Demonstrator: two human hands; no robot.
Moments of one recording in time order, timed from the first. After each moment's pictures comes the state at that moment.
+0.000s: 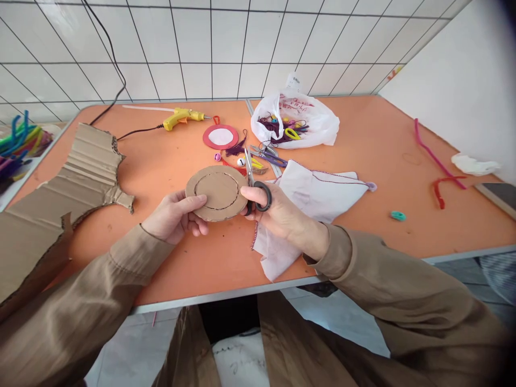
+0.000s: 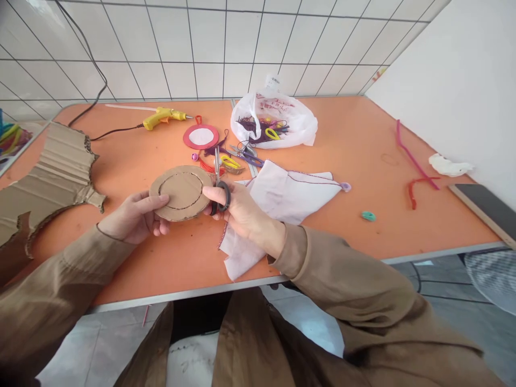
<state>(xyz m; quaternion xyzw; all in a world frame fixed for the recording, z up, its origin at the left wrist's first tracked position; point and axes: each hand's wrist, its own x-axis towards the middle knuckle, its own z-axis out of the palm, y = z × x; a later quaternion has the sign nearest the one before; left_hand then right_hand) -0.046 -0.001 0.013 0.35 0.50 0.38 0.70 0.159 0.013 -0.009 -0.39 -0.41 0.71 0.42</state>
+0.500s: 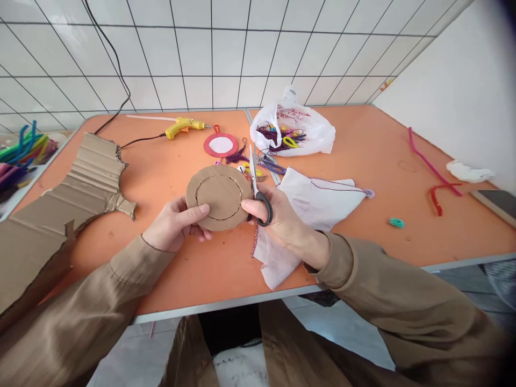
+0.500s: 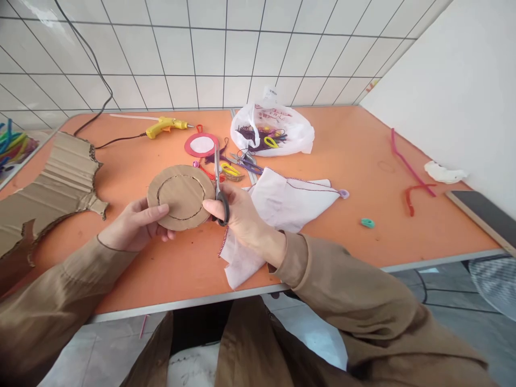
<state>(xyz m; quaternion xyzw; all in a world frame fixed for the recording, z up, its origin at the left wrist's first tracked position) -0.052 -0.003 0.006 0.41 0.45 0.39 0.69 0.157 0.009 -0.004 -0.36 -0.49 0.64 0.47</state>
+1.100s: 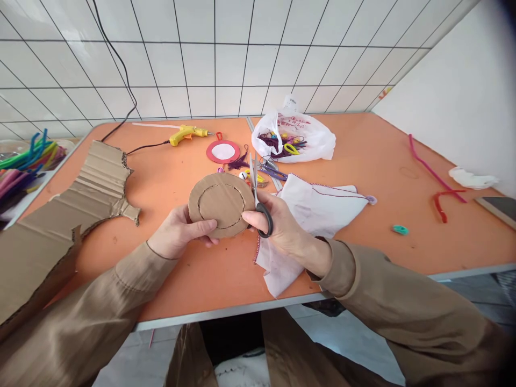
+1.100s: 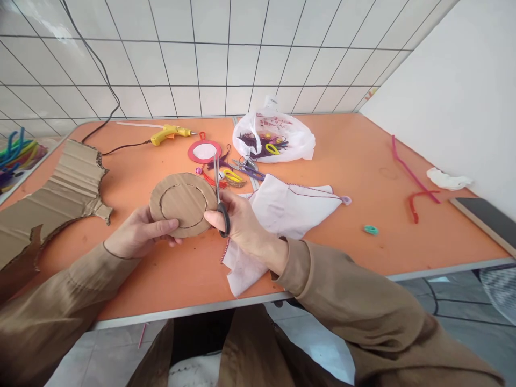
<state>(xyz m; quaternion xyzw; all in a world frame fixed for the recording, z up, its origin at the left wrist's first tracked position) -0.051 -0.003 0.003 0.47 0.45 0.38 0.66 0.155 0.006 0.000 -0.39 -0.54 0.59 0.45</state>
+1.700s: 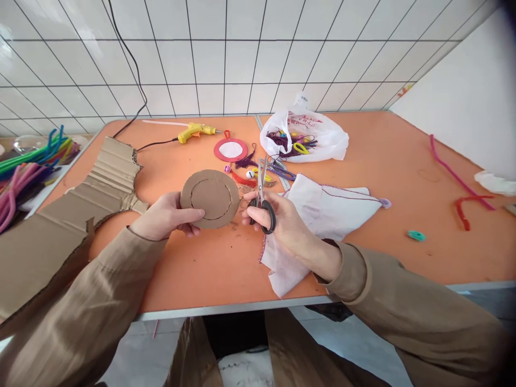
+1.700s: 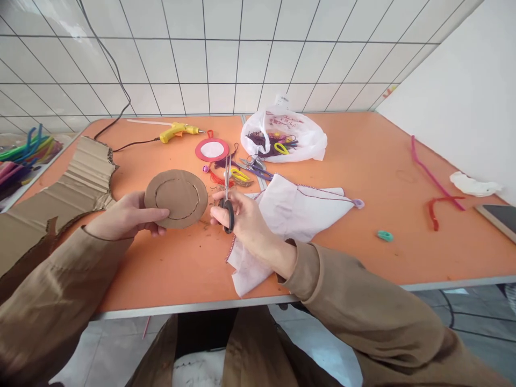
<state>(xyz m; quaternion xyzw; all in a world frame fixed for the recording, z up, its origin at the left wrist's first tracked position) -0.078 0.008 0.028 0.51 0.57 0.29 0.57 0.154 0.006 -0.010 -0.44 -0.51 0.59 0.45</state>
